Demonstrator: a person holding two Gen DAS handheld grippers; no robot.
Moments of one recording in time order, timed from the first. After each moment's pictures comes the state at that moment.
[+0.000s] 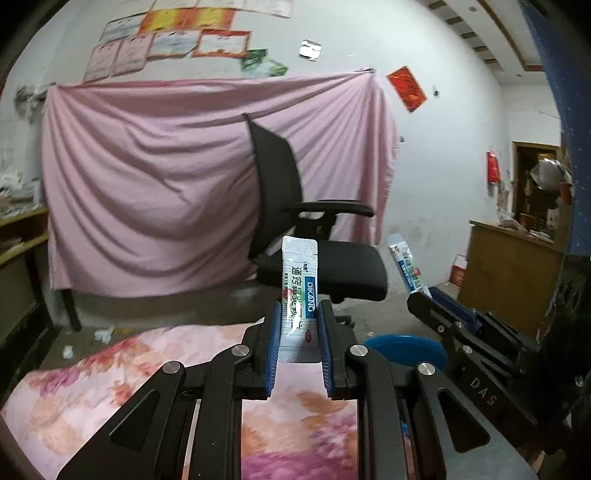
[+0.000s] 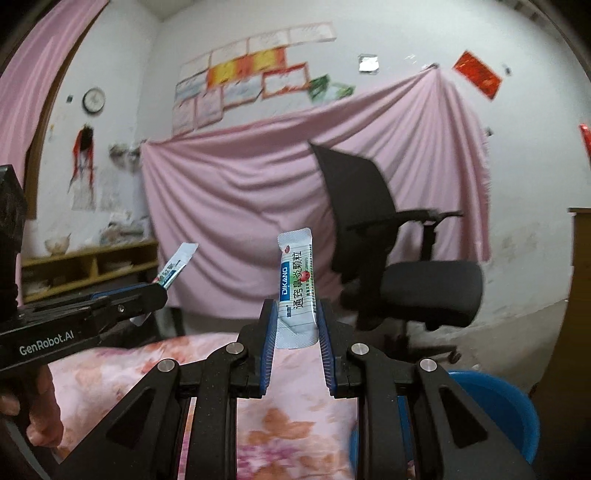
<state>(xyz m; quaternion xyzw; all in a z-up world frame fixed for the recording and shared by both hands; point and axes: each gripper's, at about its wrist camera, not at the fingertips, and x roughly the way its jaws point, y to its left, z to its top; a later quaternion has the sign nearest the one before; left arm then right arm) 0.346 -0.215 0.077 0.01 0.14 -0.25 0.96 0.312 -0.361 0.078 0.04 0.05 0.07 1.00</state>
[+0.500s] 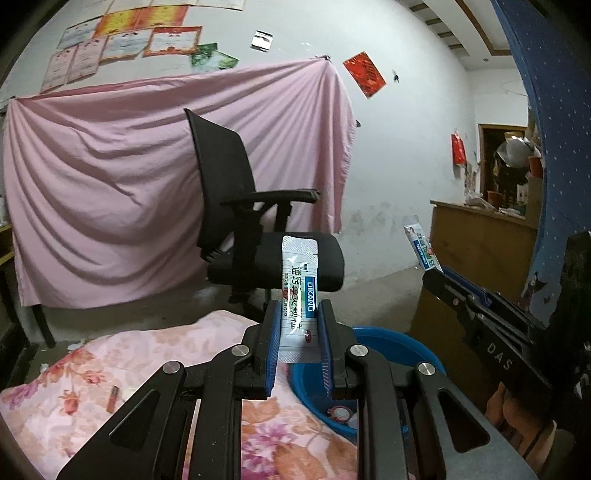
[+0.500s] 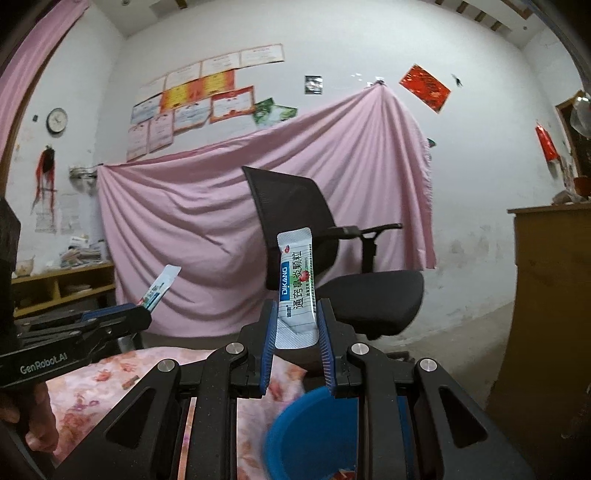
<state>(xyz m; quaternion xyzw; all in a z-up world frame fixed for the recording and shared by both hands) 0.351 -0.289 0.069 0.04 0.15 -0.31 0.94 0.282 -0.435 0.077 0.06 0.04 -0.01 1.00</state>
